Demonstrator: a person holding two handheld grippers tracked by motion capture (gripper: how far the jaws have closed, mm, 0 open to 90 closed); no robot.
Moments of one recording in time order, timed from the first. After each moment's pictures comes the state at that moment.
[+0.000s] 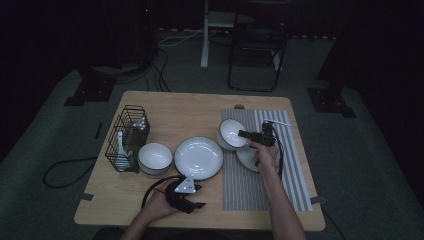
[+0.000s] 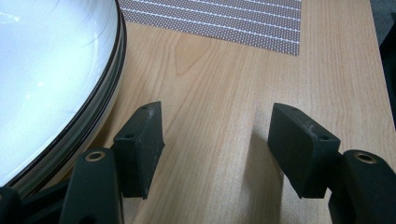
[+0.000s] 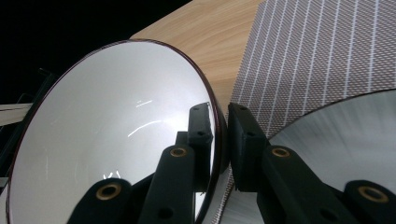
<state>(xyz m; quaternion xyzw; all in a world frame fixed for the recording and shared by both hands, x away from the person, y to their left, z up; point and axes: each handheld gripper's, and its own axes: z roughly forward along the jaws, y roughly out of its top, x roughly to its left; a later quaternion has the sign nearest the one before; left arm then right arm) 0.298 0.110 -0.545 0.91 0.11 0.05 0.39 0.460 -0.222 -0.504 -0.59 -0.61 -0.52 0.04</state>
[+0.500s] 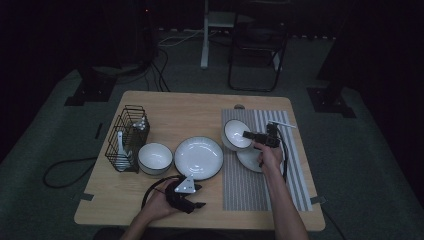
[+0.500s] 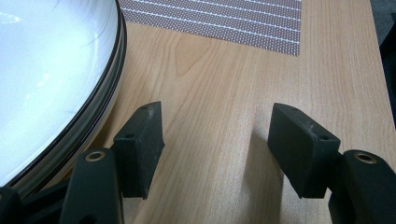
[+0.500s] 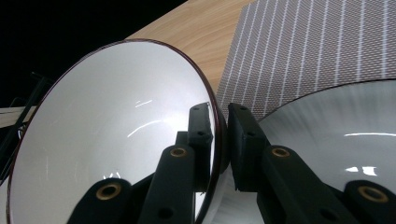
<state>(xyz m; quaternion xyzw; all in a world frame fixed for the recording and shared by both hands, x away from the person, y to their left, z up) 0.298 0.110 -0.545 0.91 0.10 0.05 0.39 0.456 -0.237 -0.506 -0.60 -0.61 -0.51 0.04</state>
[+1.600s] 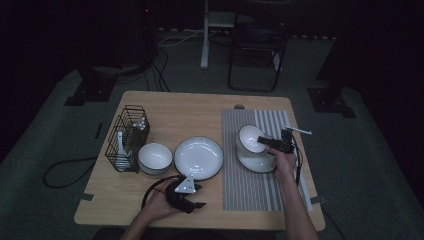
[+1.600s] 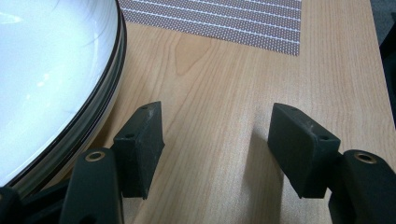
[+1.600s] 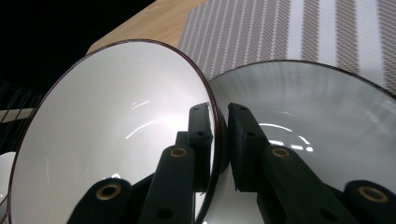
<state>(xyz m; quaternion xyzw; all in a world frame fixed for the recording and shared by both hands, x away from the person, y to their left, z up) 0.298 0.110 -0.545 0.91 0.10 0.05 0.39 0.438 -0.285 -0.516 -0.64 -0.60 -0.49 0.01</state>
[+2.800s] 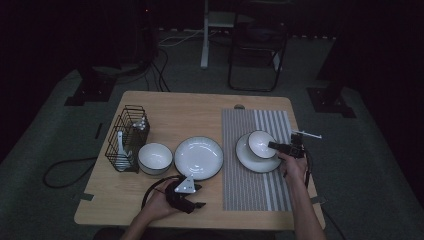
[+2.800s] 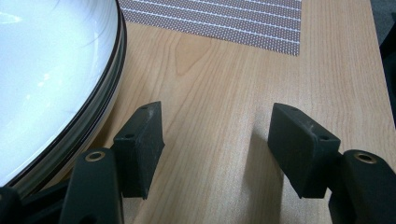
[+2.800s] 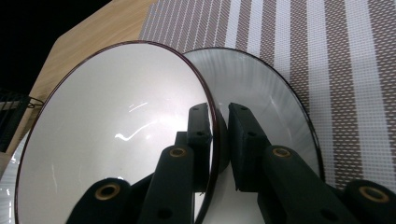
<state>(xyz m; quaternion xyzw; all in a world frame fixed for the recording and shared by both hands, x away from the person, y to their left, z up) 0.298 0.110 -0.545 0.91 0.11 0.06 0.39 0.425 -0.316 -0.520 -0.66 -0.60 -0.45 -0.02</state>
